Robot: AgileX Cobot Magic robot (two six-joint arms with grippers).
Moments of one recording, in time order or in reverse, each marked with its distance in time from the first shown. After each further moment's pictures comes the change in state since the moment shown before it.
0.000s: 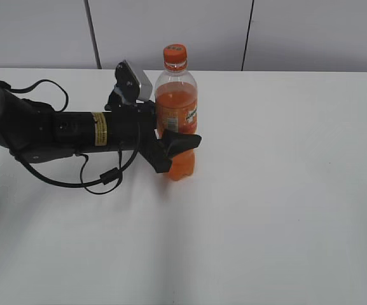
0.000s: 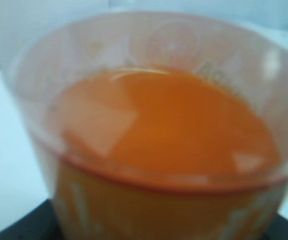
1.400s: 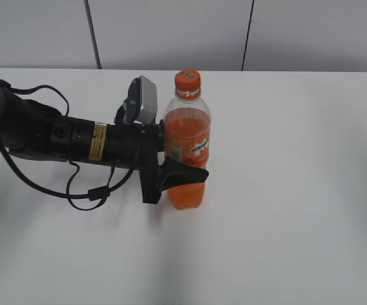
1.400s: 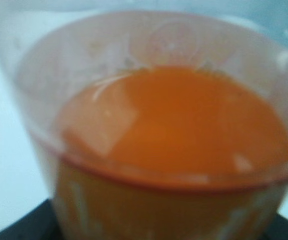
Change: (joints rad) left arm -0.002 0.000 -0.002 0.352 -0.131 -0.121; right arm 0.000 0.855 -0.638 0.038 0.200 0.000
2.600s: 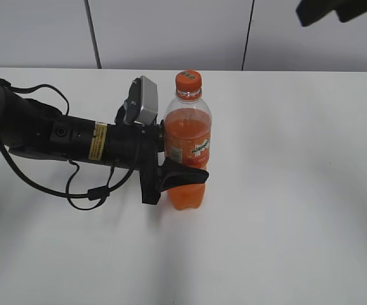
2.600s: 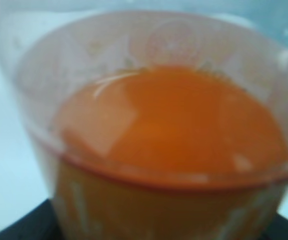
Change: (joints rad) left arm 0.000 -0.001 -0.005 0.020 -0.004 -0.002; right arm 0.310 0.644 -0.507 0.164 0.005 -0.022
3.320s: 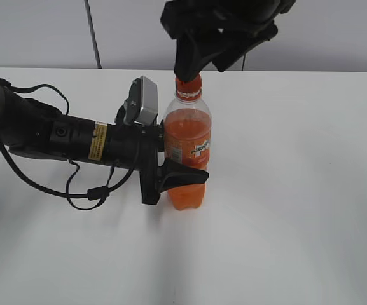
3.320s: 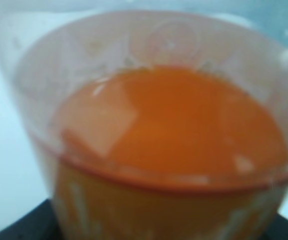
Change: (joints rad) left arm 0.000 0.000 -0.001 0.006 -0.001 0.000; right arm 0.301 0.253 -0.135 -0.042 0.001 0.059
